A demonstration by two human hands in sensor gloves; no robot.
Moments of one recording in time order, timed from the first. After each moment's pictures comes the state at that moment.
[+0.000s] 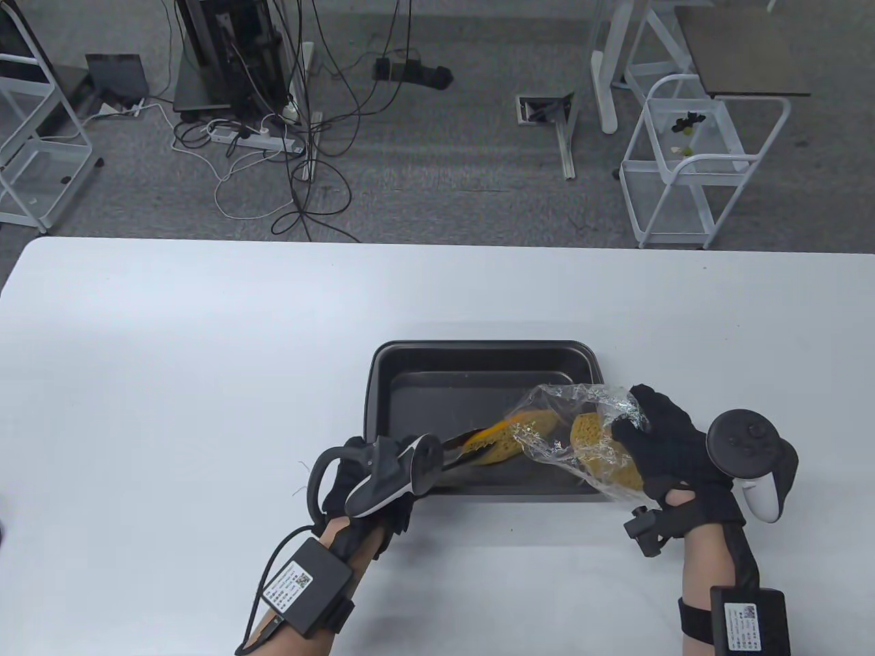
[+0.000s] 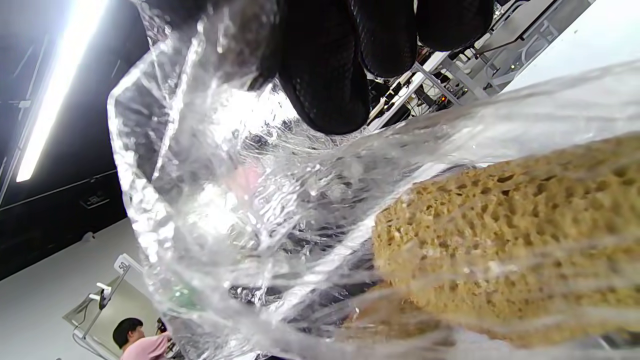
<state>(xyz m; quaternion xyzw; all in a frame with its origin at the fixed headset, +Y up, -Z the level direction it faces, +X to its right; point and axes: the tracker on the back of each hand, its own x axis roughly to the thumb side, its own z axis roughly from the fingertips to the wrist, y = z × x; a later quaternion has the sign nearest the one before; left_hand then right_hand) -0.099 -0.712 -0.262 -0.05 -0.08 -0.05 0.99 0.274 -0.665 -0.266 0.05 -0.03 0.90 0.44</state>
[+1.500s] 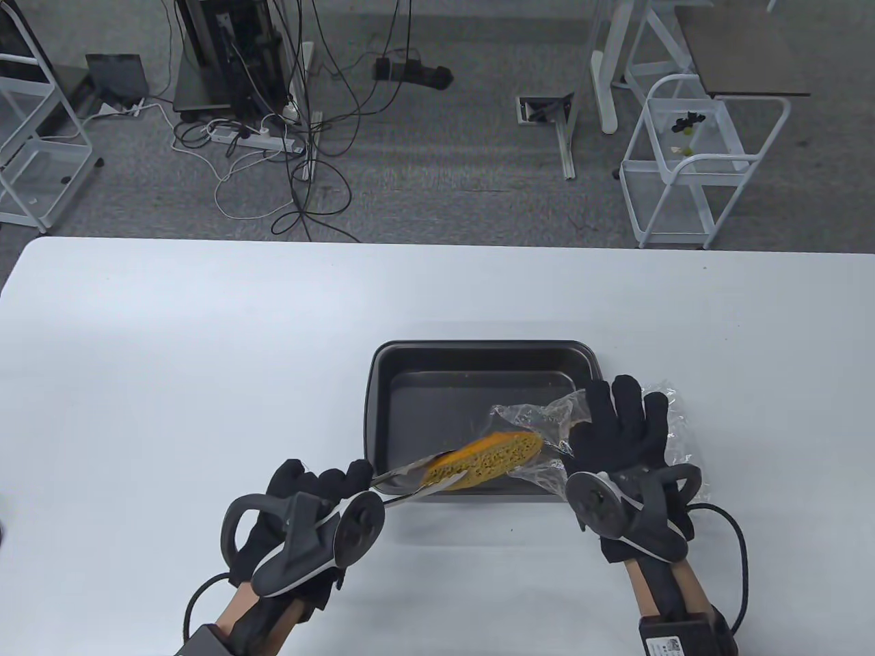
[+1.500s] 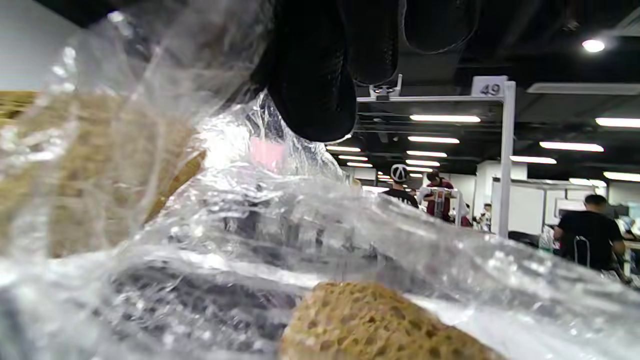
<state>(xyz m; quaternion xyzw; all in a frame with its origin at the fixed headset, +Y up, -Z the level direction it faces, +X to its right) -0.145 -0.614 -0.185 -0.01 -0.11 -0.05 0.99 0.160 -0.640 -0.221 0.15 -0.20 0.97 -0.01</state>
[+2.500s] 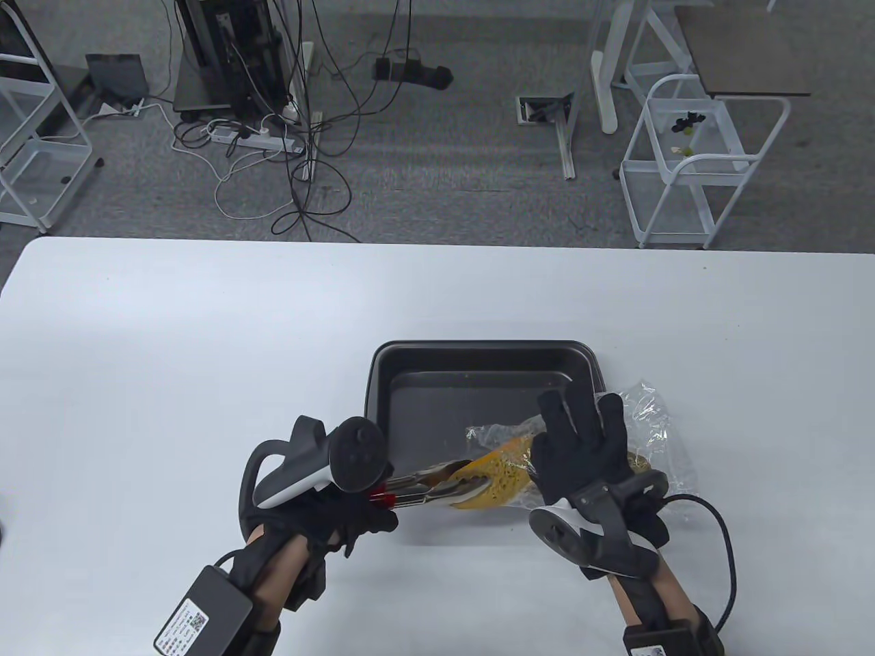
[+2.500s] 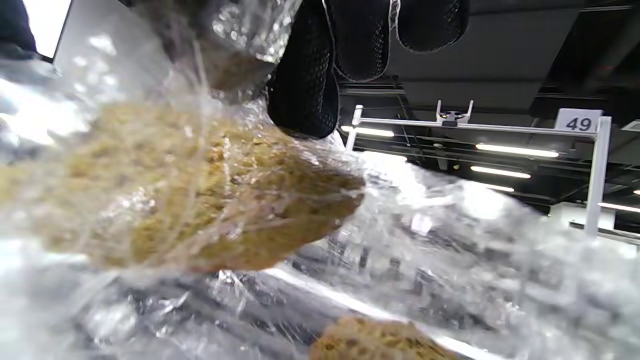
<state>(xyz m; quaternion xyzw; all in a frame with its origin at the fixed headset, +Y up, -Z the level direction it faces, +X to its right) -0.141 -0.615 -0.232 -0.19 -0.15 0.04 0.97 0.128 -0.644 -0.206 0.24 -0.22 0.94 -0.04</state>
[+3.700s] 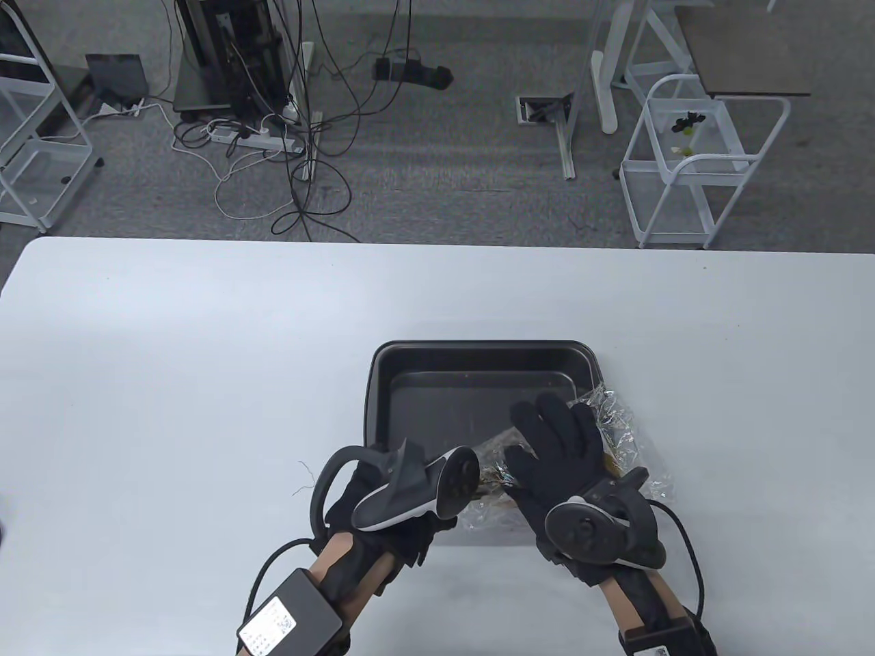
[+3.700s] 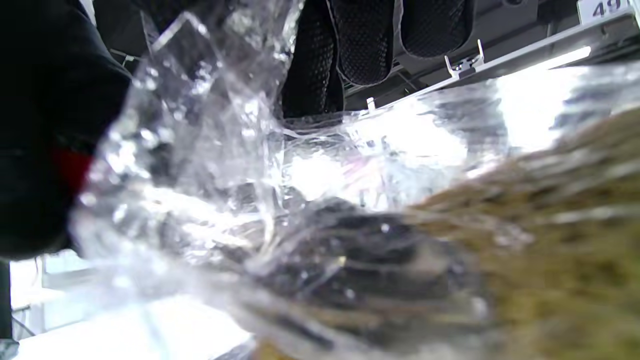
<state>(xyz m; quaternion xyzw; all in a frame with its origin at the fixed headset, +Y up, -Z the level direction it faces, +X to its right) -0.055 -0.616 -0.222 -0.12 -0.18 -0.04 0.98 0.129 -0.635 -0.205 0.27 -0.17 0.93 0.19</state>
